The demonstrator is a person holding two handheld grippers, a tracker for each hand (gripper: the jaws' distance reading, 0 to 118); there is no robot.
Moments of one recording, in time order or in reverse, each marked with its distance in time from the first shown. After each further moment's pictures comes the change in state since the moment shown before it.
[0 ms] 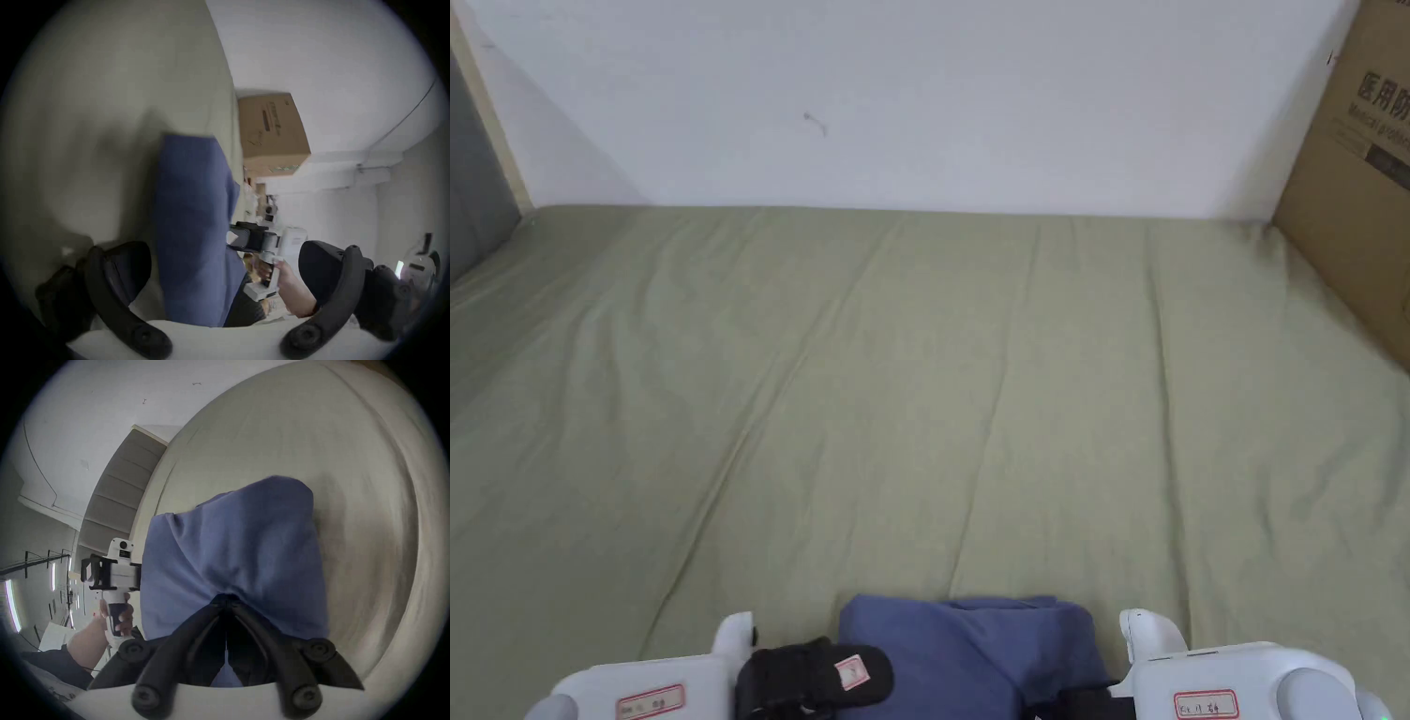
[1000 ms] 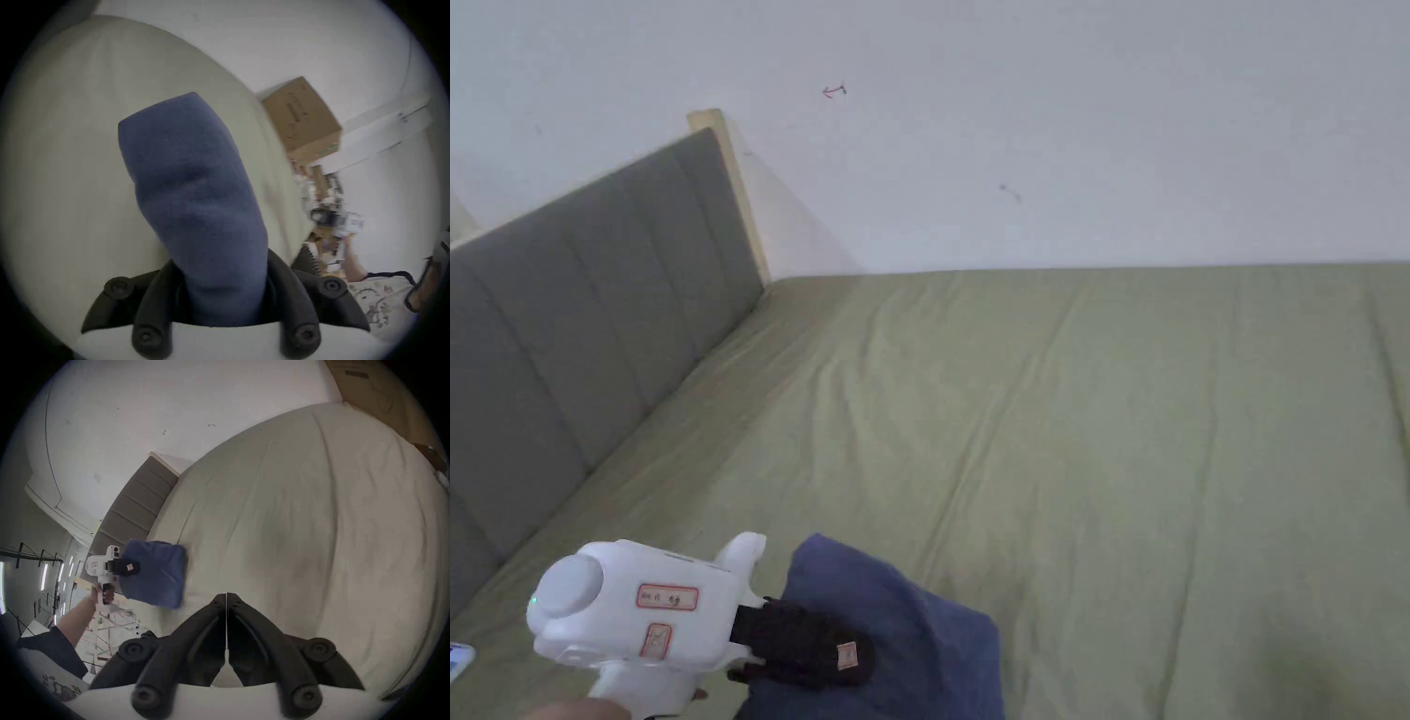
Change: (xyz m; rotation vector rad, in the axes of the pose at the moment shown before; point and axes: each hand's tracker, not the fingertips) left arm 0.108 0.044 0.236 0.030 0.619 -0.303; right arm -0.063 -0.040 0.120 0.223 -0.062 0.063
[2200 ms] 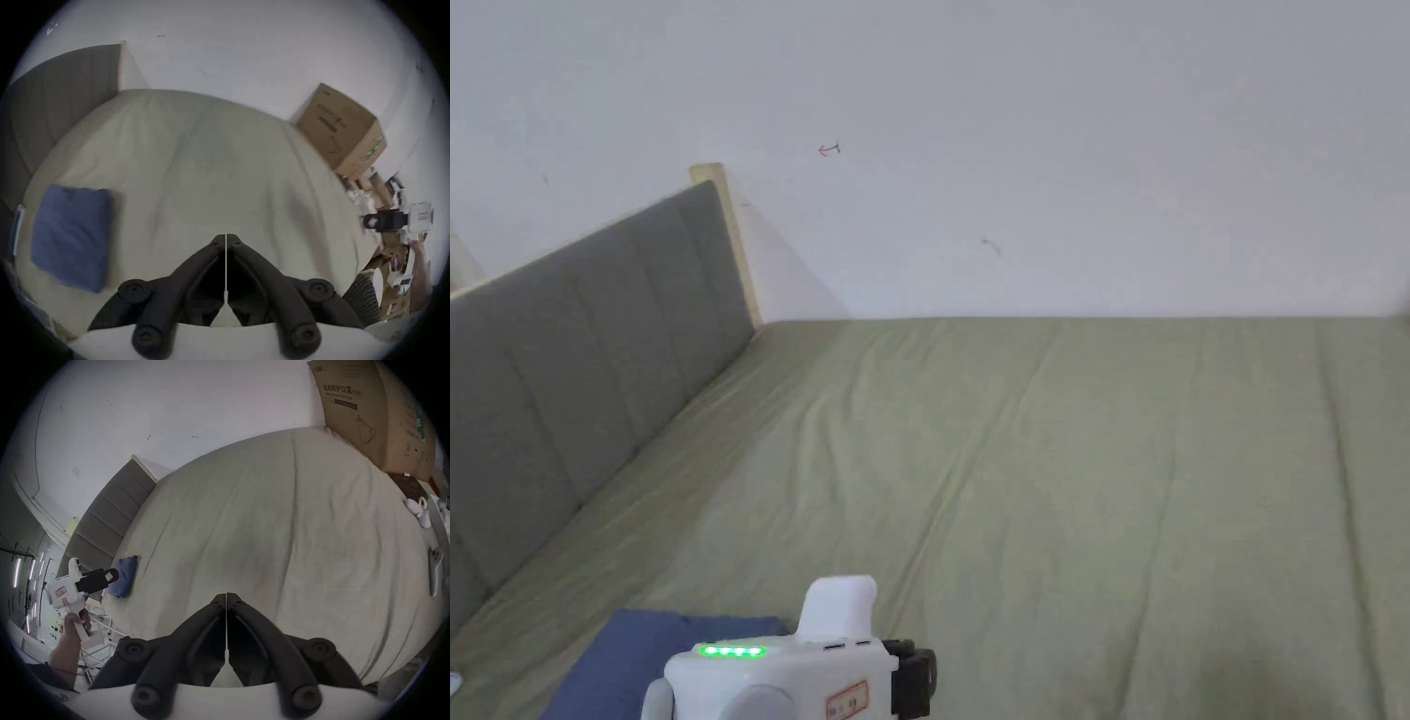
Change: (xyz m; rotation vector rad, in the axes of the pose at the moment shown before) left arm 0.192 -0.068 -0.084 0.363 0.303 -0.171; right arm -0.027 0.028 0.049 0.055 -0.207 0.052
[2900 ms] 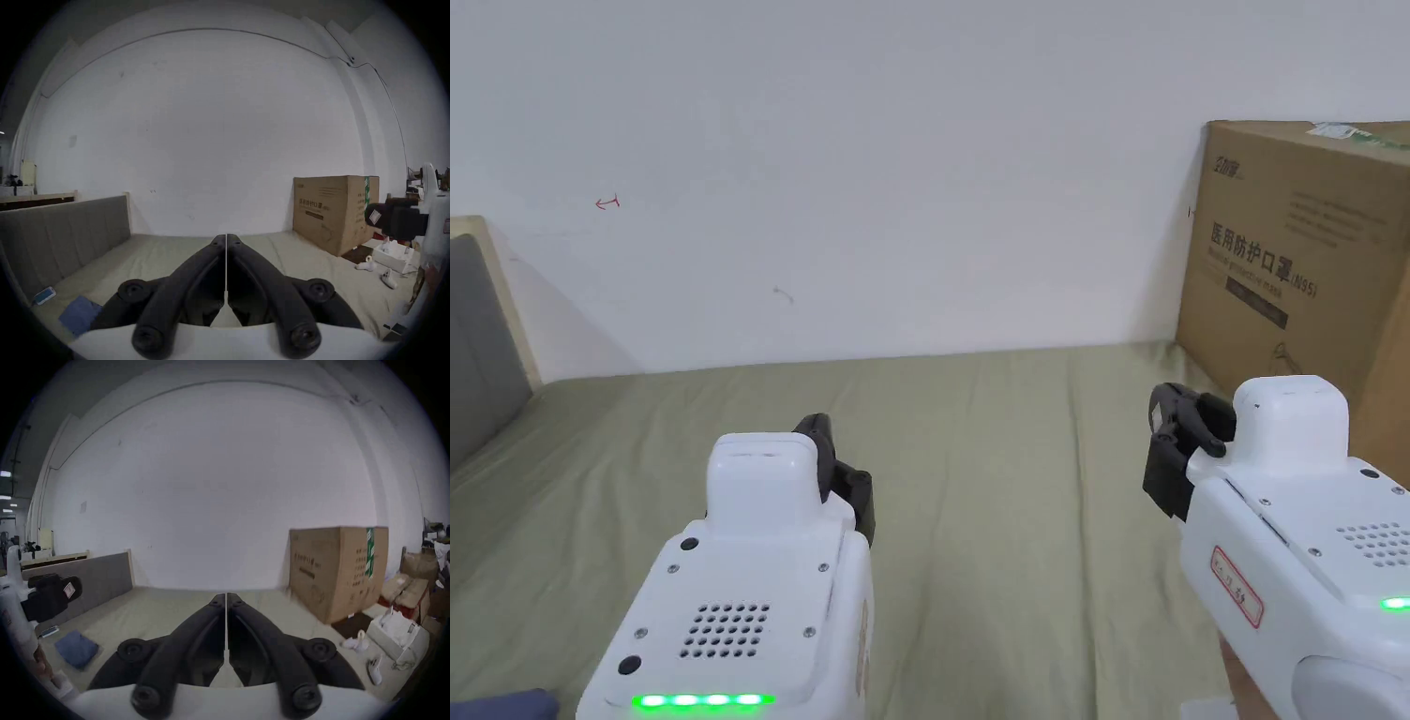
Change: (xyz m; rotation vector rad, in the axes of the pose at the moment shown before) left arm 0.209 0.012 0.075 0.846 0.224 -0.338; right arm -0.059 -0.001 0.095 0.999 -0.263 0.332
